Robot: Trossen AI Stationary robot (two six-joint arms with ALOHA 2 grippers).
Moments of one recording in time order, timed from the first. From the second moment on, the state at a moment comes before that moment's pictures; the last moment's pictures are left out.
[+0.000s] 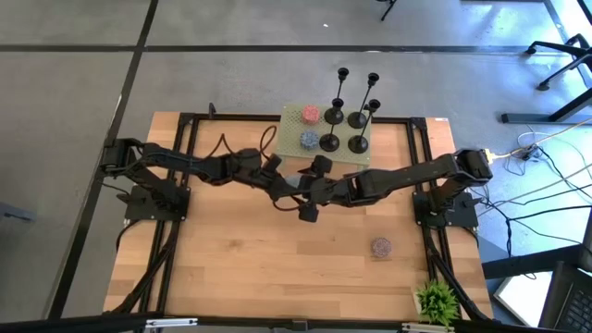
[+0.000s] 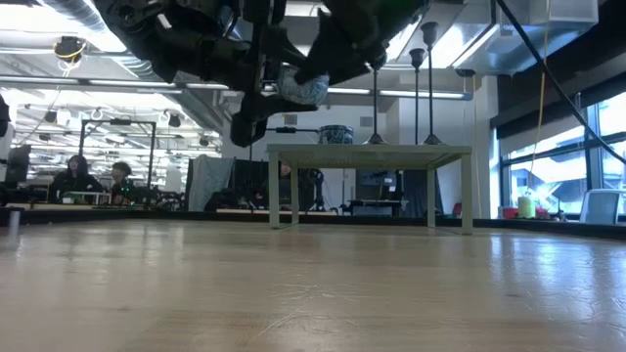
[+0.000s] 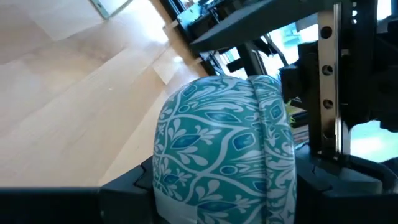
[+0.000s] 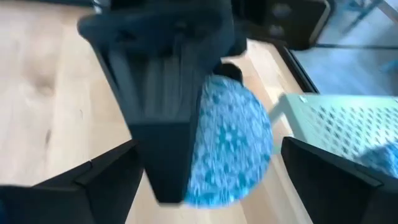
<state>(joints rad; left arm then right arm) 0.13 1.47 0.71 0.47 0.26 -0.97 0.17 1.69 1.27 -0.26 0.50 0.07</state>
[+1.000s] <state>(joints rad) 0.49 1.39 0.70 0.46 0.45 -0.98 0.22 1.46 1.27 -0.63 0.44 0.38</state>
